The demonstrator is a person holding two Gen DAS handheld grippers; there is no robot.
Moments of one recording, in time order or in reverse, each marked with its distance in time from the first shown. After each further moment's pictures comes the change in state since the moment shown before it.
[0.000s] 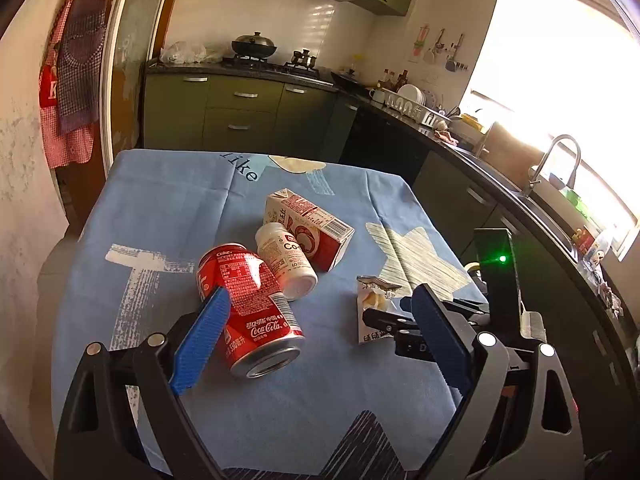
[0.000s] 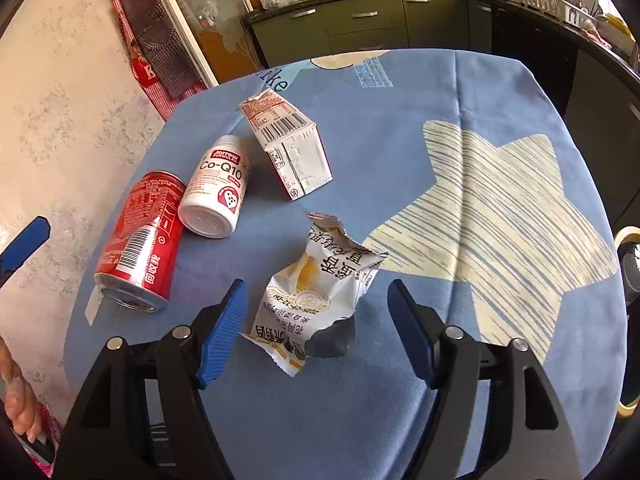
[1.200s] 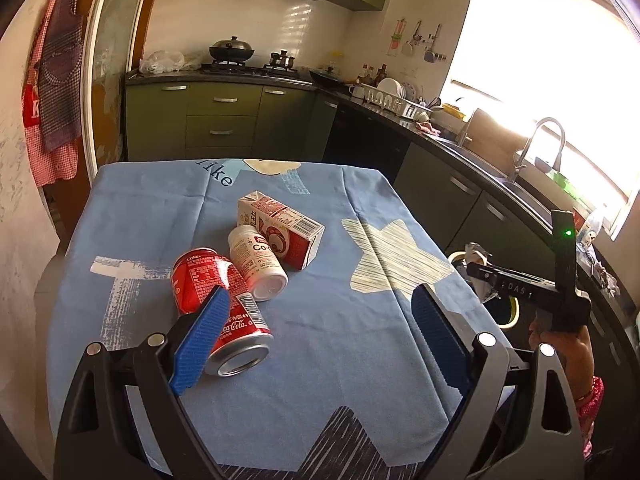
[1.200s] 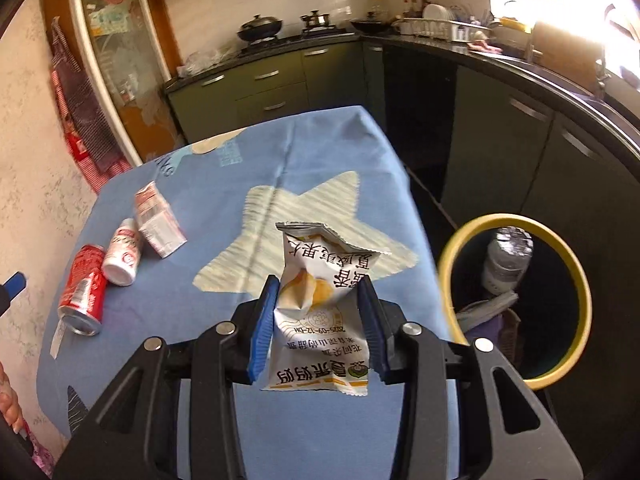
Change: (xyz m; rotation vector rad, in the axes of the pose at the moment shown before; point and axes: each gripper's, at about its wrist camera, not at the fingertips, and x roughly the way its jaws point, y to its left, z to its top) left arm -0.003 -0.031 -0.002 0.071 0.004 -0.035; right arm -0.120 -0.134 -0.032 0.242 -0.234 -0.276
